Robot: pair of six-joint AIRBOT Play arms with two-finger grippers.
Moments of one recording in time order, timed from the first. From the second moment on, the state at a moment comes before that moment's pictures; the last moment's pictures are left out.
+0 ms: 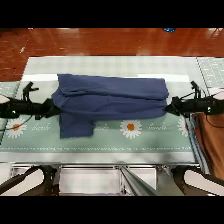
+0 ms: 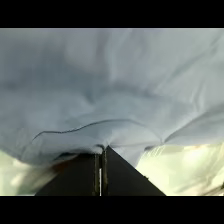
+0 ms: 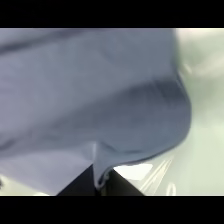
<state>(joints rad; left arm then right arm) 0.31 -1.20 0.75 0.80 -1.16 -1.26 -0.32 -1.29 0.80 -0.81 1.13 1.27</state>
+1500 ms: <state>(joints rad) 0.32 -1.99 2.05 0.85 -1.40 -1.55 -0.44 -1.72 1.47 -0.75 1.17 1.35</state>
